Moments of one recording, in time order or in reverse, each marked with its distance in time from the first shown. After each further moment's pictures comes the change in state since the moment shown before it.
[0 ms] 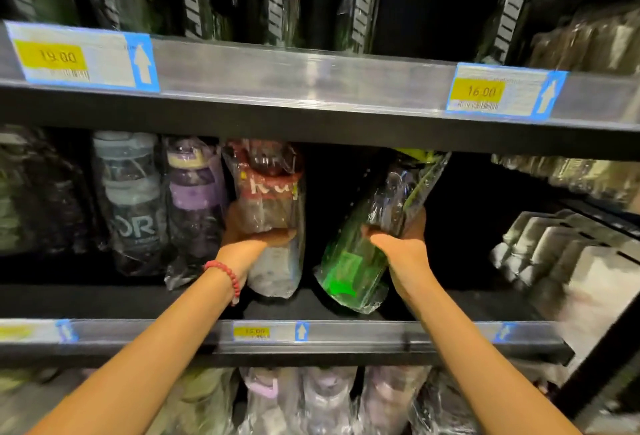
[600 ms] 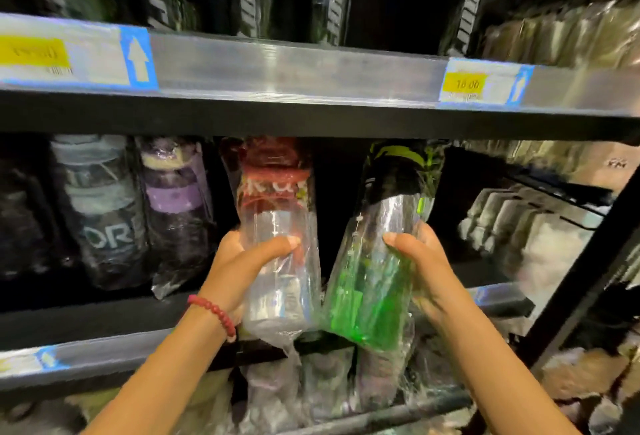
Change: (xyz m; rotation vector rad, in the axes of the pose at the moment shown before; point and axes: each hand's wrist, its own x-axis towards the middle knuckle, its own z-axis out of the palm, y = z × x) left_hand -0.055 0.006 -0.033 -0.052 -0.466 0.269; right_hand -0.077 -0.039 -0.021 0.121 -0.113 0.054
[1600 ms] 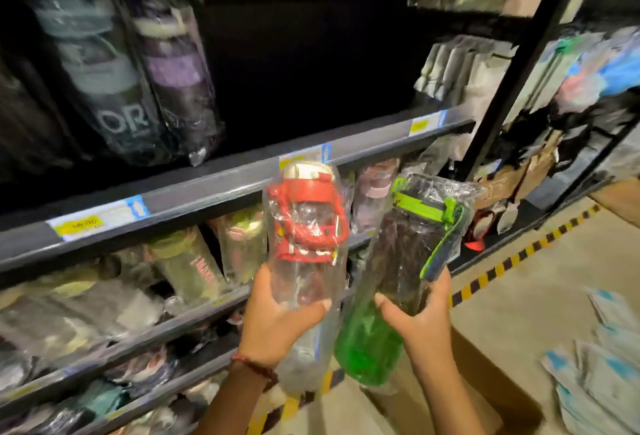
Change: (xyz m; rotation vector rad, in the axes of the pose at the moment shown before) left_hand -0.219 -0.119 -0.098 0.186 -0.184 -0.159; right_hand -0.300 0.143 0.100 -0.392 0.557 0.086
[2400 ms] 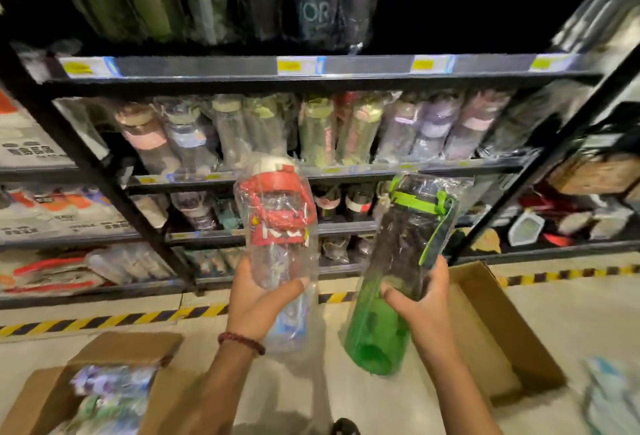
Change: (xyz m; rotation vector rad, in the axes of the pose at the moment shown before) left_hand -0.294 -0.056 -0.109 -0.043 0.459 -0.224; right_hand -0.232 0.029 -0.014 -0.006 -0.389 0.081
